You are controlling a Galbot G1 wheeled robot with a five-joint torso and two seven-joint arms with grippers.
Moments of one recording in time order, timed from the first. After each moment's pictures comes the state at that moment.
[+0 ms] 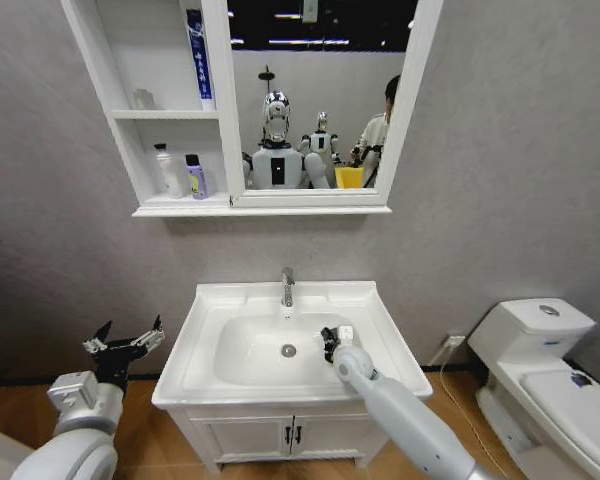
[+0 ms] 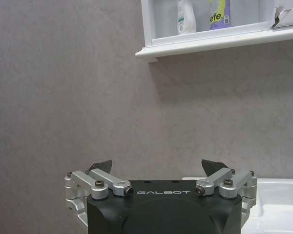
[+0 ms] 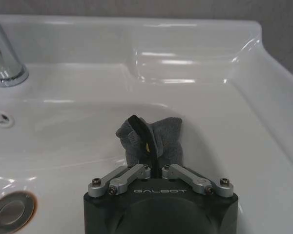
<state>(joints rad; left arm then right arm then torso) 1.70 -1.20 -0.86 -2.45 -0.45 0.42 -0.31 -0.84 1.09 -0.09 1.65 0.97 -0.58 0.82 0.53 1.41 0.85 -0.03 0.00</state>
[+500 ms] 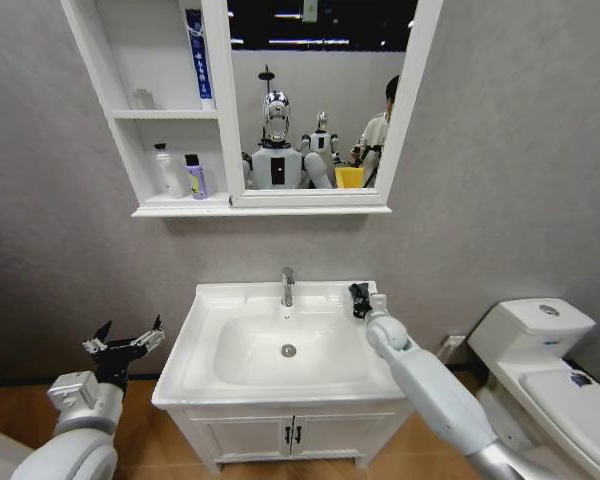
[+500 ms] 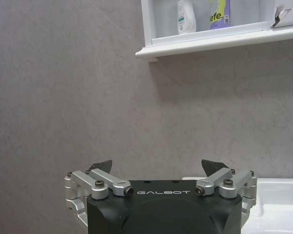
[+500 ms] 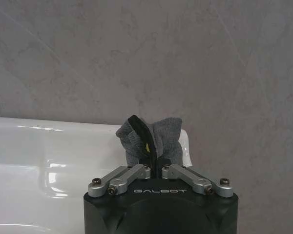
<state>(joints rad) 1.70 -1.20 -0.86 -2.45 -0.45 0.42 -0.31 -0.74 1.04 0.14 1.44 0.59 -0.44 0.38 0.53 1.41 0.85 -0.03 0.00</state>
